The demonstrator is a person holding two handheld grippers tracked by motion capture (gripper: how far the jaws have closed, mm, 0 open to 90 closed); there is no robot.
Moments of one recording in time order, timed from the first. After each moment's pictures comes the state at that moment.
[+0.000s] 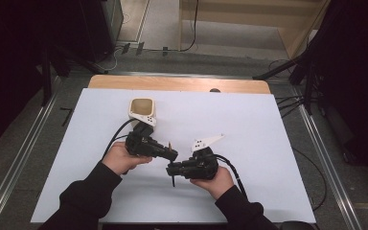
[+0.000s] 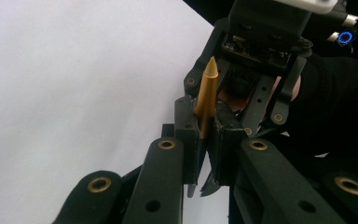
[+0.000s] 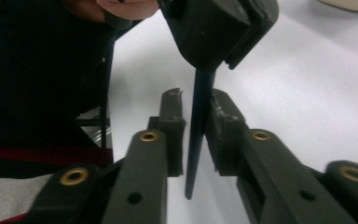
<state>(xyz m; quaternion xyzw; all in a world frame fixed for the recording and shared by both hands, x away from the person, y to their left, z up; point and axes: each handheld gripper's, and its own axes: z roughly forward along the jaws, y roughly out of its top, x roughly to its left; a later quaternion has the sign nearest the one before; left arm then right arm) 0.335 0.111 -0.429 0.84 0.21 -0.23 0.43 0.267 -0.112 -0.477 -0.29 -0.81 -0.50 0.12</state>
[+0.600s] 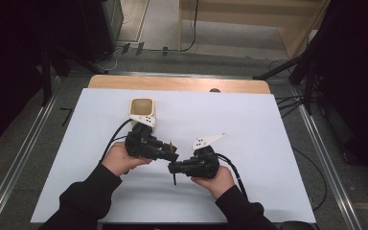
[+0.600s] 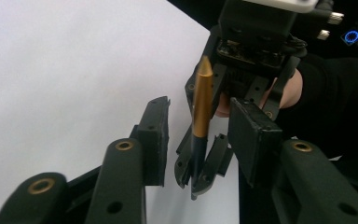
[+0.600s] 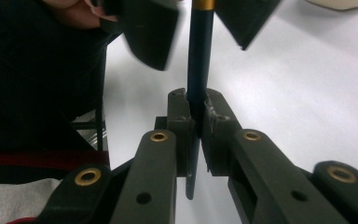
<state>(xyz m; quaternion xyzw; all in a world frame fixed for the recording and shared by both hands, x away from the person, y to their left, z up) 0.331 0.113 -0.426 0.84 0.18 -0.20 0.46 0.269 -0.115 -0.475 -0.31 -0.80 -0.50 0.11</state>
